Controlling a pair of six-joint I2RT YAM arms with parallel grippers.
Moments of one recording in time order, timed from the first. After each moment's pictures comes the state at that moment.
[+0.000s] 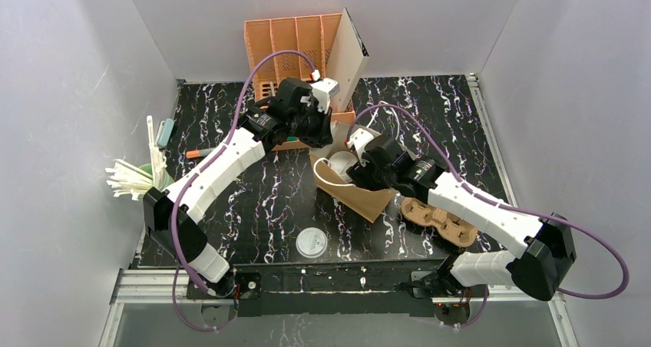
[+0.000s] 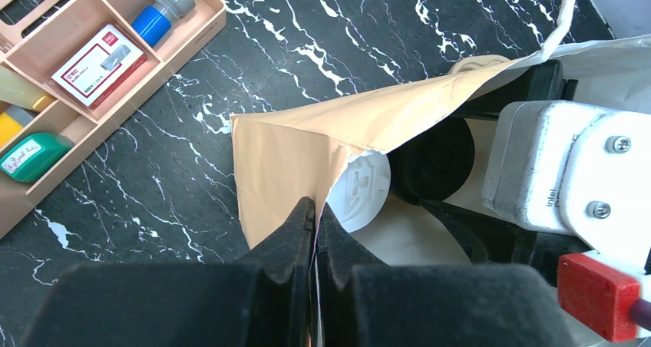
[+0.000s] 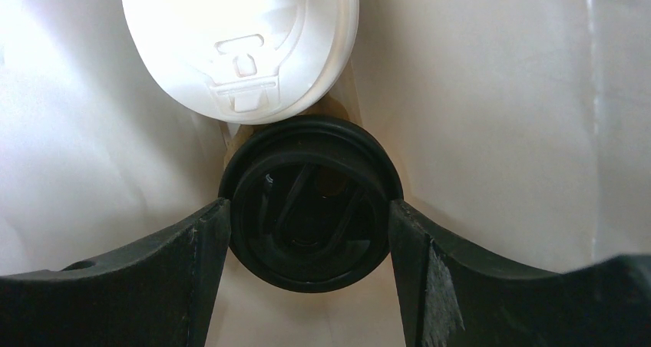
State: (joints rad) left arm -0.66 1.56 1.56 -0.69 0.24 -0.15; right arm 0.84 1.25 1.03 -0.64 0.16 -0.06
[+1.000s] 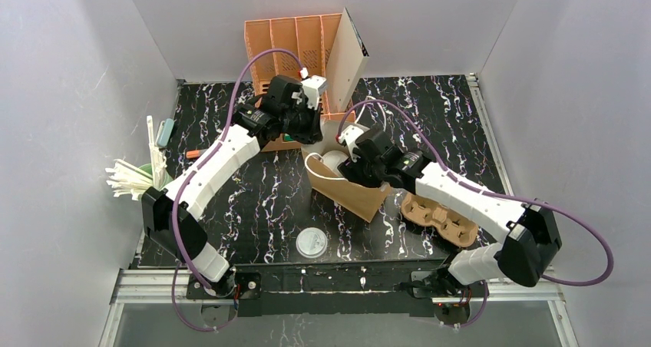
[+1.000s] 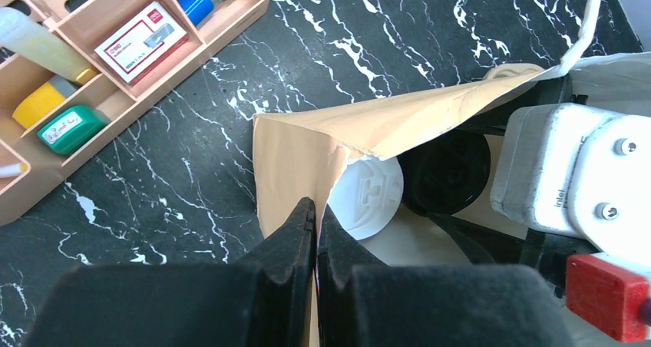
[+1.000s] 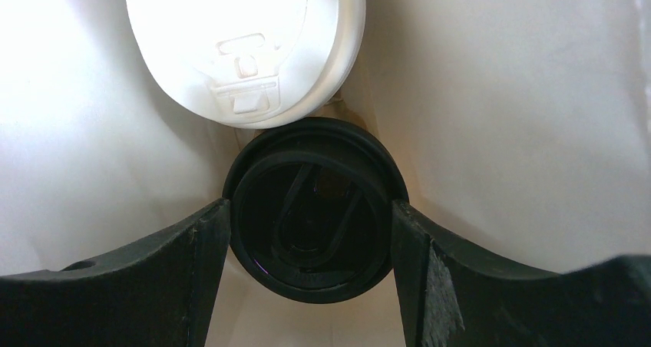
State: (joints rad) left arm -0.59 1.56 1.55 -0.71 0.22 -0.15; right arm 0.83 1.36 1.10 -0.64 0.09 -0.03
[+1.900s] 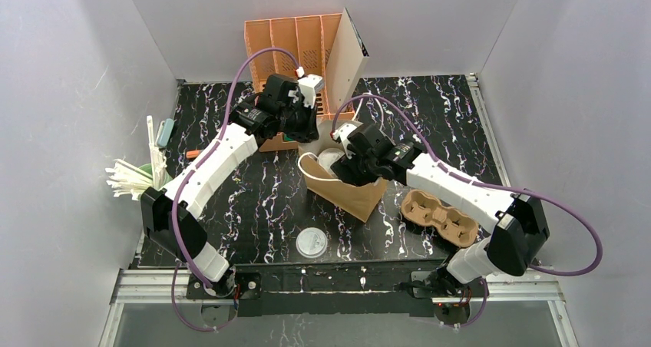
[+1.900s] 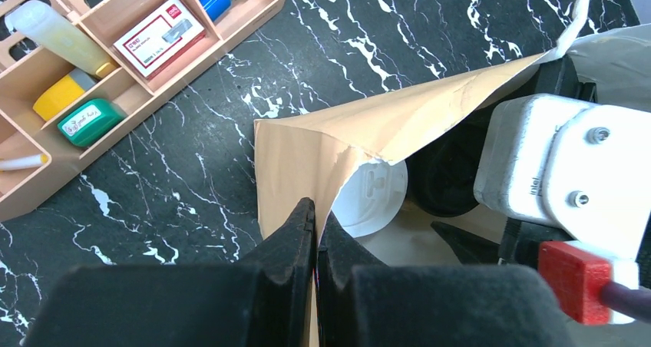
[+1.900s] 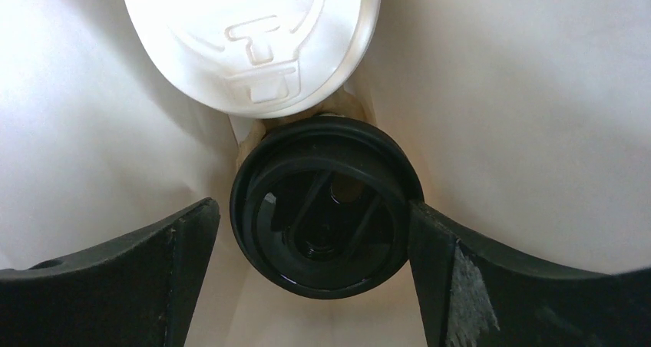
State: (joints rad) left arm -0.55 1.56 1.55 -0.73 0.22 -0.14; right arm 0.83 1.45 1.21 -0.72 0.08 0.00
